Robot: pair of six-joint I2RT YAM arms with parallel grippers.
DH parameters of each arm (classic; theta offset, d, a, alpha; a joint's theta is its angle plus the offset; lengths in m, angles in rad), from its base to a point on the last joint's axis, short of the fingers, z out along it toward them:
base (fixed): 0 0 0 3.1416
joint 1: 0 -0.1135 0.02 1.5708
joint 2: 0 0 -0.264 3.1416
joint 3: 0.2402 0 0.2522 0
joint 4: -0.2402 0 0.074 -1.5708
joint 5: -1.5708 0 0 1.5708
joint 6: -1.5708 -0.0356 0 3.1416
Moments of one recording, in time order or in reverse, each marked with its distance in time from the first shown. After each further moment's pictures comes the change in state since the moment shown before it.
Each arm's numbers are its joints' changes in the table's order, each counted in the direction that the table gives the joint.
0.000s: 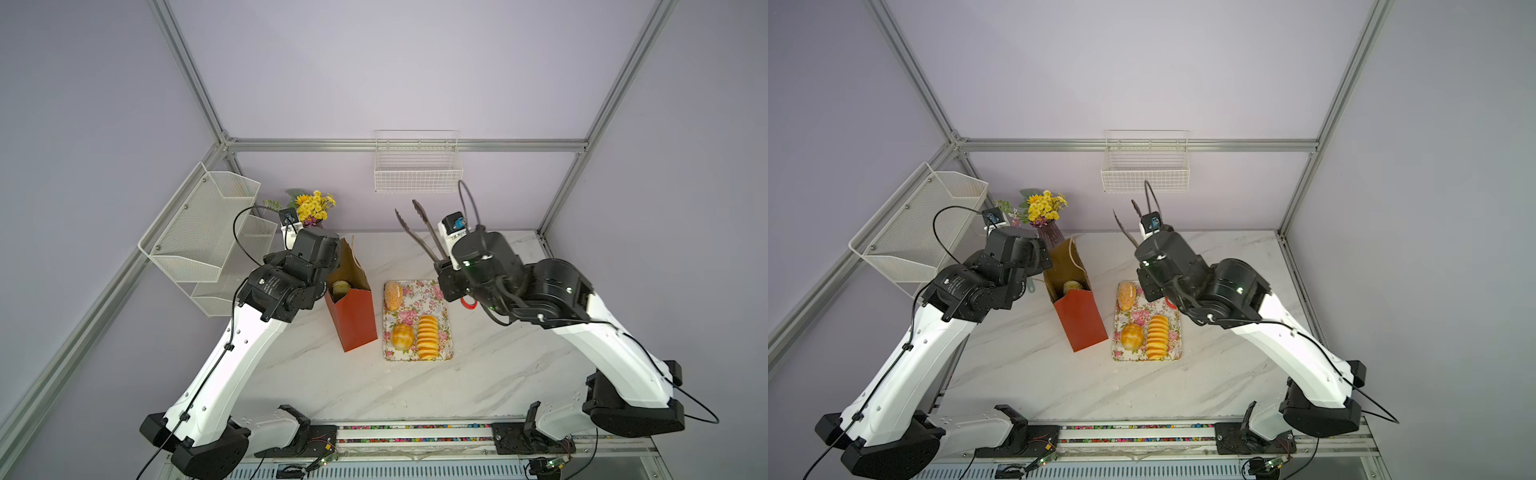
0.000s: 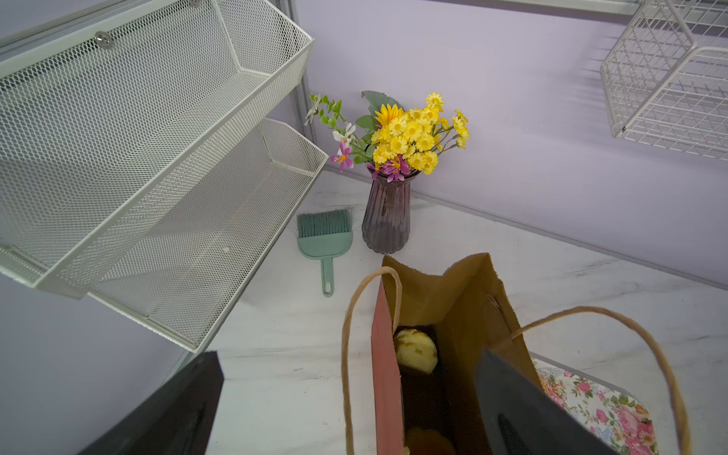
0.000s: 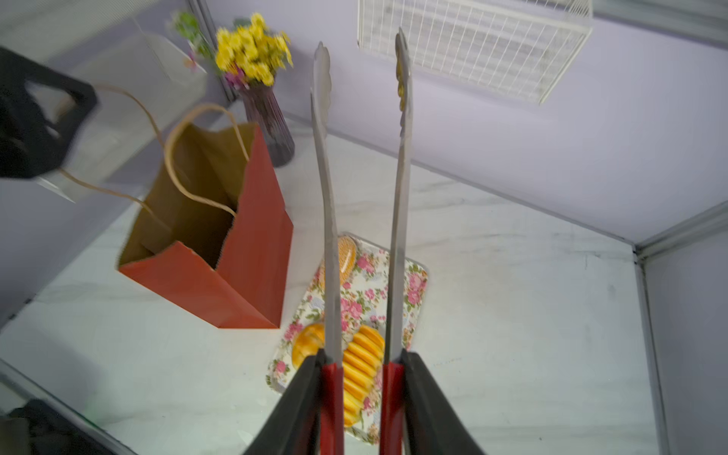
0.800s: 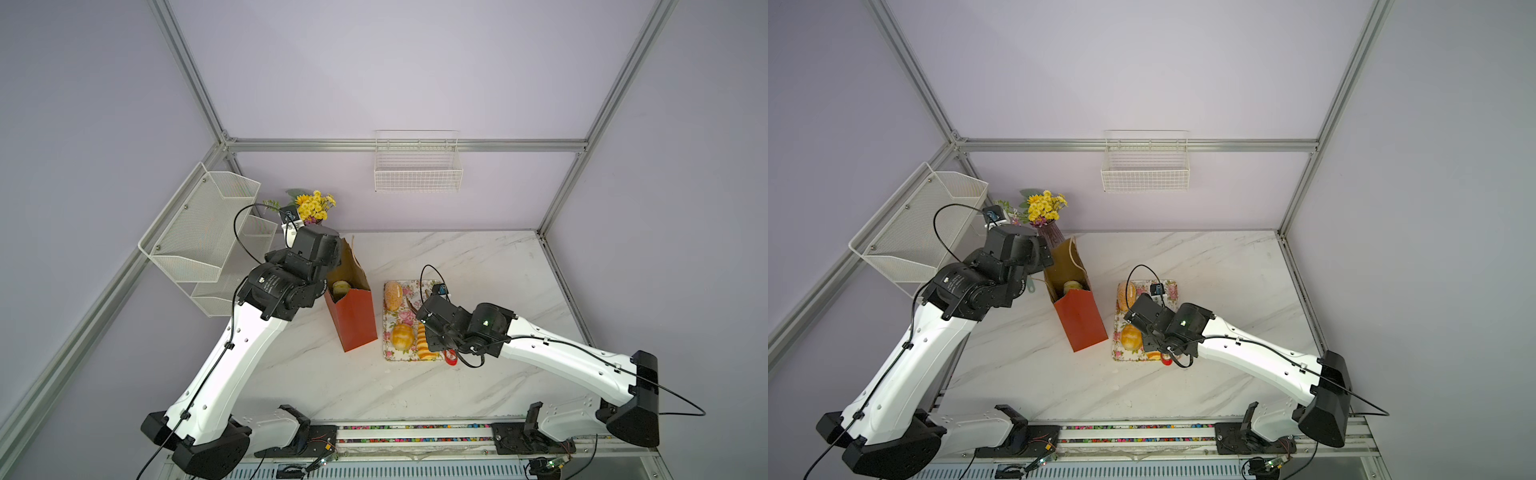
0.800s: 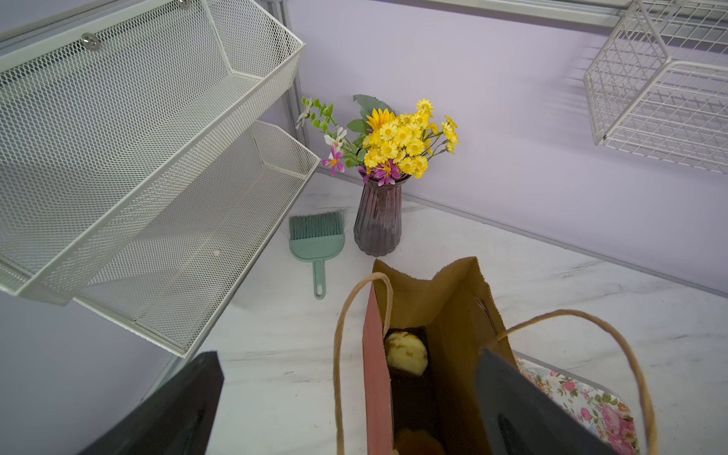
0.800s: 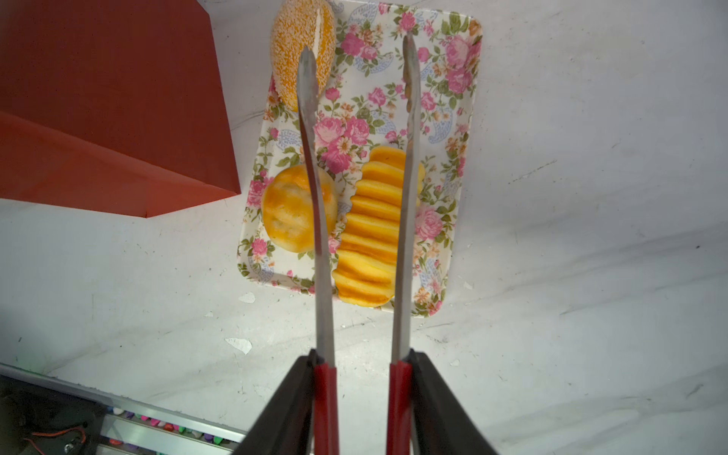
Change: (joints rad) left arm 0.000 0.008 0.020 0.011 -0.018 -0.005; right arm 0.000 -0.116 -0.707 0.254 0.208 -0.436
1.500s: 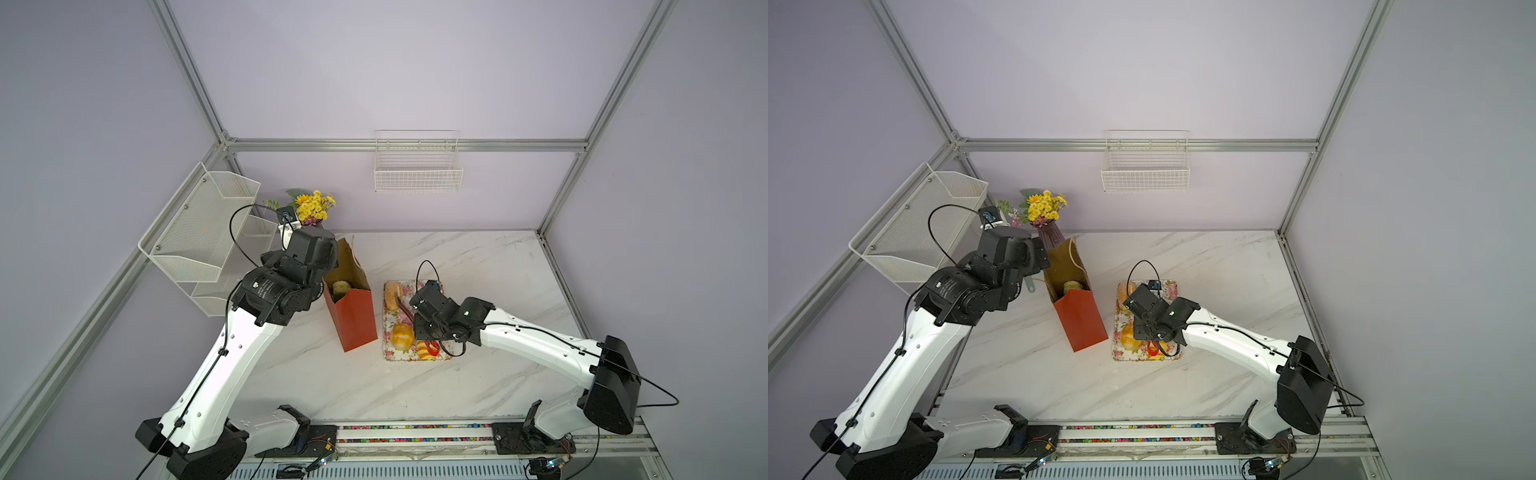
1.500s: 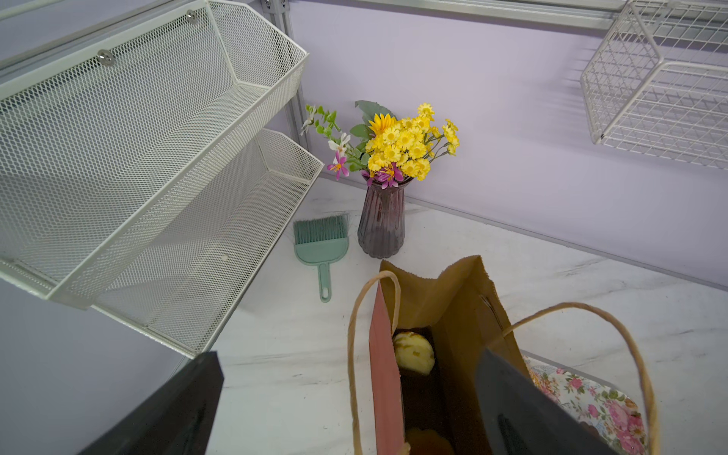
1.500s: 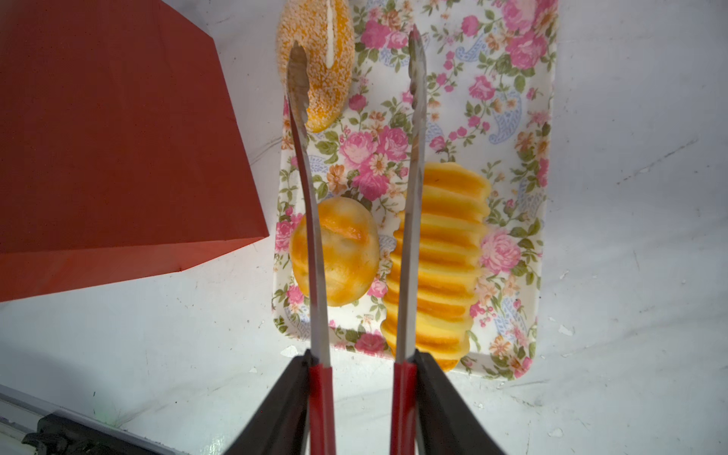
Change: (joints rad) left arm 0.000 -0.029 -0.010 0.002 0.005 -0.037; right arm 0.129 0.125 -0.059 0.241 0.157 -0.044
